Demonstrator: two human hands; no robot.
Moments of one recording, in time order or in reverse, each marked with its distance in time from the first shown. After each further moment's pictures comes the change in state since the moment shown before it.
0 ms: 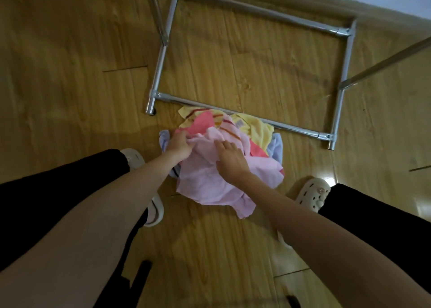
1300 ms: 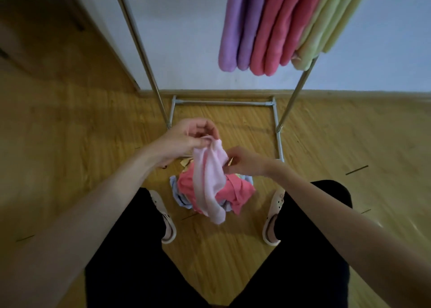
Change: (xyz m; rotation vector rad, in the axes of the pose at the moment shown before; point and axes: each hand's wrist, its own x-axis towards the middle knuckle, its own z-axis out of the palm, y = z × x) left_hand -0.383 0.225 -0.175 -0.296 -0.341 0.763; right_hand -0.263 -0.049 -0.279 0.523 -0.033 -0.260
